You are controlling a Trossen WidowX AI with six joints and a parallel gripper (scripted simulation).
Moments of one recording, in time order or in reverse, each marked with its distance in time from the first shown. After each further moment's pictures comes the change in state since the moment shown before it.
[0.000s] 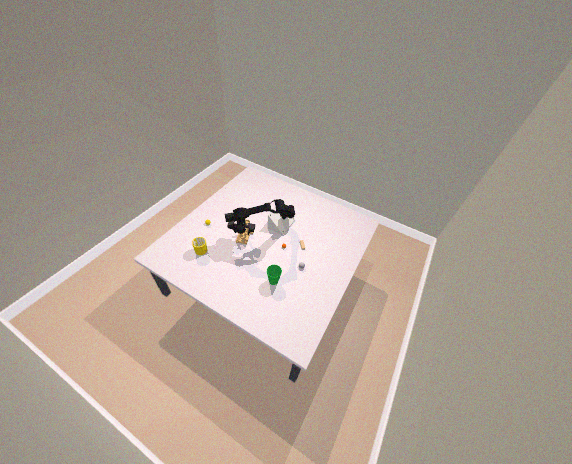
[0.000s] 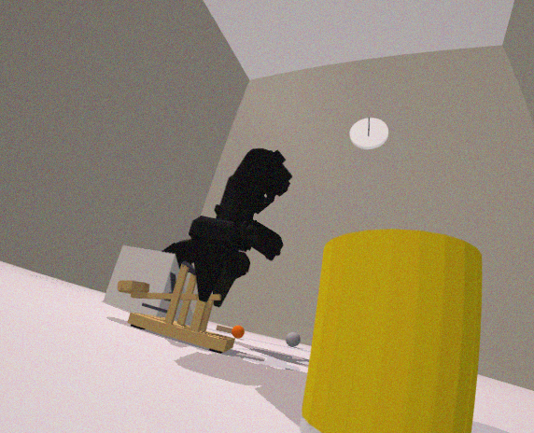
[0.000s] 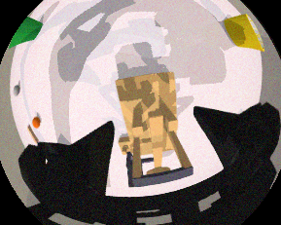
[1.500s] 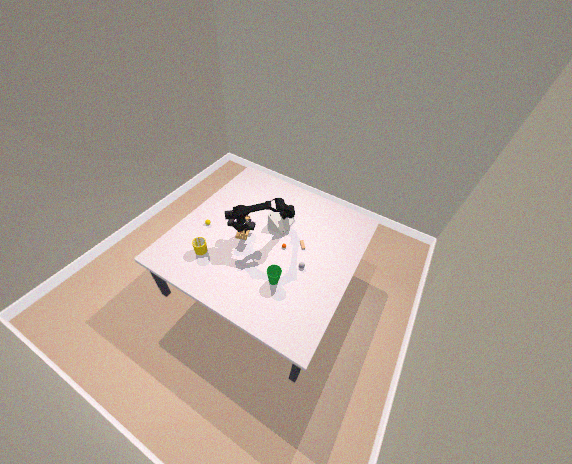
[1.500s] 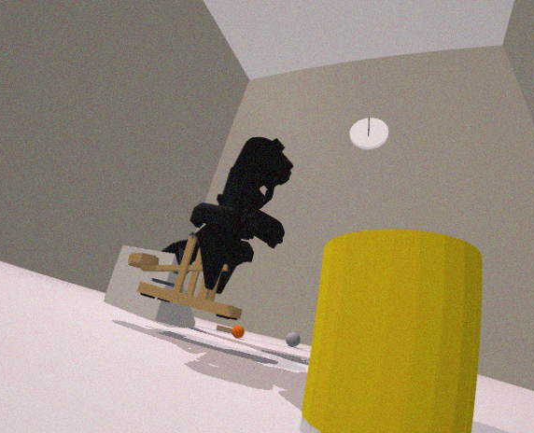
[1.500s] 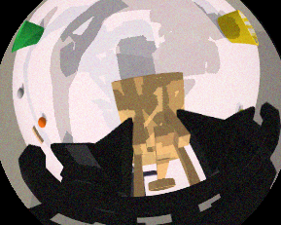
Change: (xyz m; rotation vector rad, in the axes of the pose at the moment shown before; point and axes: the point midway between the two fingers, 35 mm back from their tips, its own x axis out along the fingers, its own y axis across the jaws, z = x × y) arm -0.019 0.001 -0.002 0.041 -0.002 0.008
